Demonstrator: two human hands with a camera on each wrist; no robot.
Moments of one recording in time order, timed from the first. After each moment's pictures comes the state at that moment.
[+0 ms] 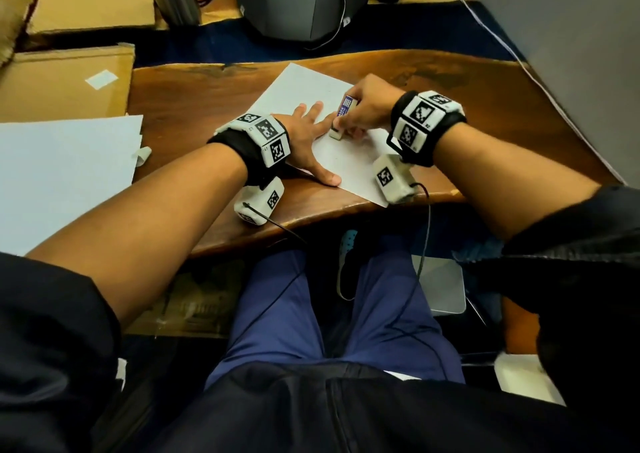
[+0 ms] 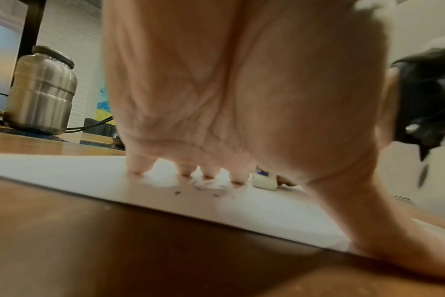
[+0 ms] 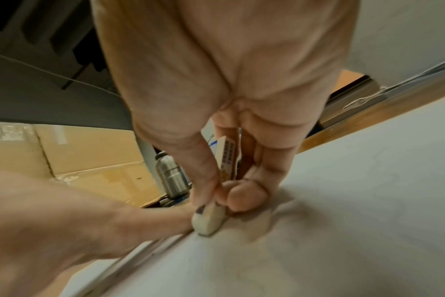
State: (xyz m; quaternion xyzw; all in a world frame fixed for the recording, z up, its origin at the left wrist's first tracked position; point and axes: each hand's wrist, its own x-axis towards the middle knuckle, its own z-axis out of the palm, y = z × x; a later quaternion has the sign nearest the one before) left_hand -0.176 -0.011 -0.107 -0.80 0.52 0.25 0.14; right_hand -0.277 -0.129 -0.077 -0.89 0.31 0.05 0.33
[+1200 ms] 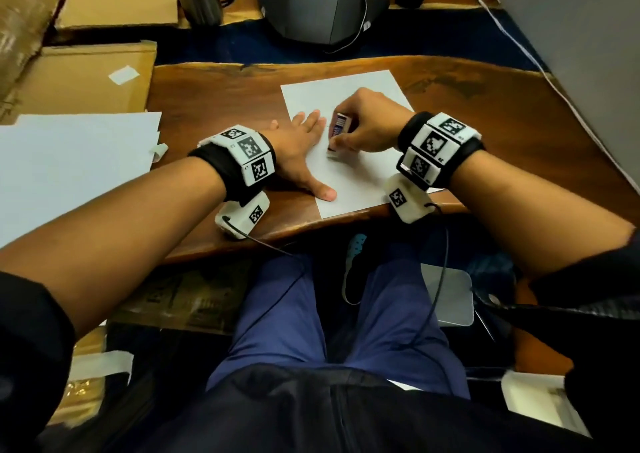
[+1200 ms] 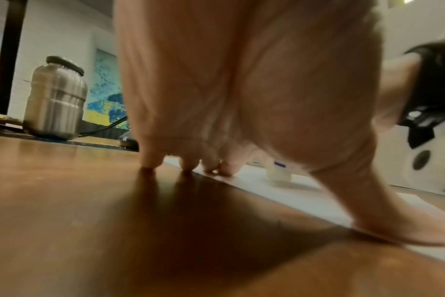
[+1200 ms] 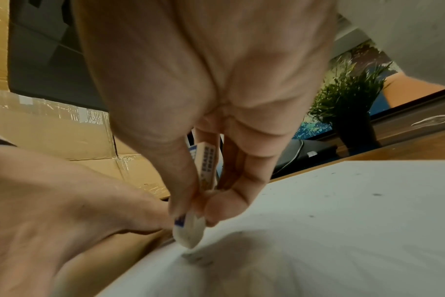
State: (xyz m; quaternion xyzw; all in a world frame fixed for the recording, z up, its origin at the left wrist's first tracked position) left_hand -0.167 0.024 -0.111 -0.81 0.52 0.26 0.10; right_hand -0.275 -0.110 -0.080 -0.96 0.17 0.05 0.23
